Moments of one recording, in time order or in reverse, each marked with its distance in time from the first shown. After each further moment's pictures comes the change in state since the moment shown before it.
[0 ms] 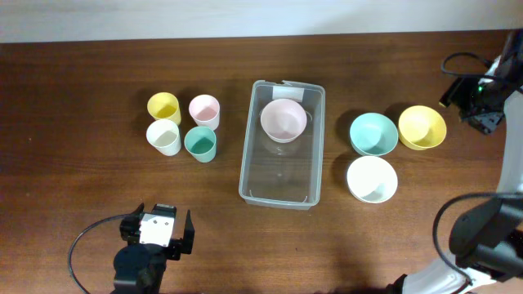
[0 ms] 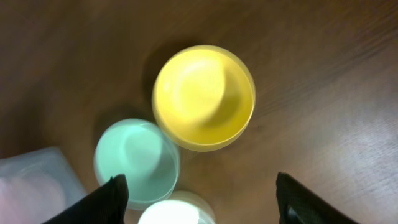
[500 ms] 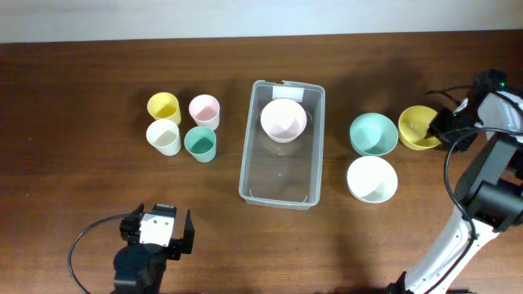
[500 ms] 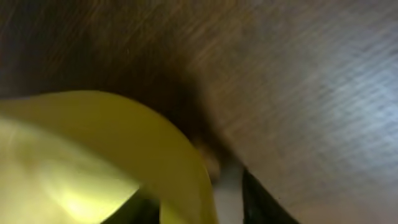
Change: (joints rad) left arm 0.000 0.000 0.000 0.000 0.000 0.000; right arm -0.065 0.404 -0.065 0.192 -0.050 -0.011
